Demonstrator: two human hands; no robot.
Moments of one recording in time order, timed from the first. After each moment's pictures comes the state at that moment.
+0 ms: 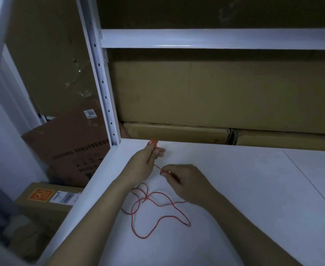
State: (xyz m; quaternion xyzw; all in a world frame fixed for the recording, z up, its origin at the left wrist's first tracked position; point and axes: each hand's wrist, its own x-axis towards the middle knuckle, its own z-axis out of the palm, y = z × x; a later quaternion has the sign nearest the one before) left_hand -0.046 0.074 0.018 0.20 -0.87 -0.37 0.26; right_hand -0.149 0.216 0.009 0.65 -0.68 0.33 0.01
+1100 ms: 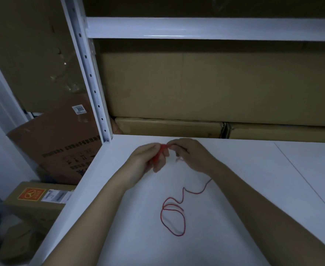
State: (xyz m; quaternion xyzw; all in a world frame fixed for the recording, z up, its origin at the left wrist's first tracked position) left_hand -0.047 0.100 0.039 0.08 -0.66 -0.72 0.19; right_hand -0.210 0.198 0.028 0.58 -0.73 0.35 -0.11
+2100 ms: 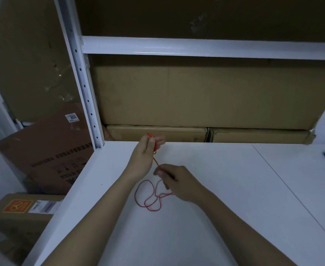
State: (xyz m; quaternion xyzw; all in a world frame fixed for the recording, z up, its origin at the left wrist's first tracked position) left_hand -0.068 0.128 0.042 0.14 -0.76 -0.54 0.33; right_hand -0.154 0.250 0.000 0.56 -0.70 0.42 -0.14
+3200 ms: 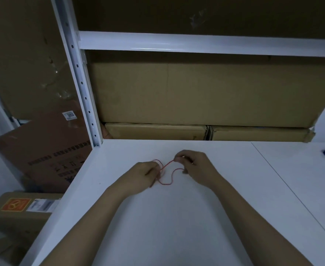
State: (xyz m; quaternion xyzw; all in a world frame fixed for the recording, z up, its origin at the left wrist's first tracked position) left_hand -0.044 0.119 0.012 0.16 -0.92 -0.35 0.10; right_hand -0.201 0.262 0.012 0.47 -0.74 0.47 -0.11
